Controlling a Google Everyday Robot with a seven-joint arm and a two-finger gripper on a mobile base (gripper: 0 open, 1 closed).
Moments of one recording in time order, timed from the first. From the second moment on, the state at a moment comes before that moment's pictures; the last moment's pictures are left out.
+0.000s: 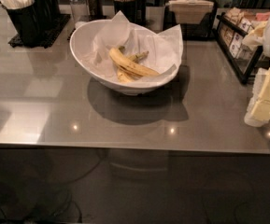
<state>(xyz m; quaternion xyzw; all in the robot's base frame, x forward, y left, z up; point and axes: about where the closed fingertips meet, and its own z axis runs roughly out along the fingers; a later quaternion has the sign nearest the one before) 0.438 -0.217 0.976 -0.60 0.78 -0.03 0.16</state>
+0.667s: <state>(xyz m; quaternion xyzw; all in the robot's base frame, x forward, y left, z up) 0.447 -0.212 0.981 -0.60 0.78 -0.03 0.18</state>
